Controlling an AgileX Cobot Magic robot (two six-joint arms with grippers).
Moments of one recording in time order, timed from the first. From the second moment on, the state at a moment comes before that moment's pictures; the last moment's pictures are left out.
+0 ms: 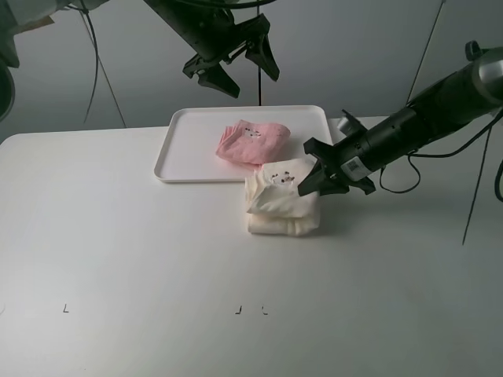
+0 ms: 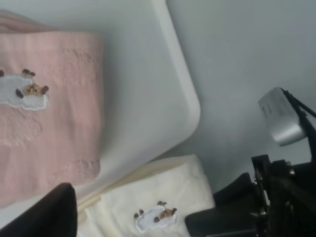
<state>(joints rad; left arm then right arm) -0.43 2.38 -2.39 -0.55 1.22 -0.02 0.15 2.10 -1.11 1.13 0.83 -0.77</state>
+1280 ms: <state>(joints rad) -0.43 1.49 -1.11 -0.36 0.62 0.16 0.17 2.14 -1.72 1.14 1.08 -0.49</state>
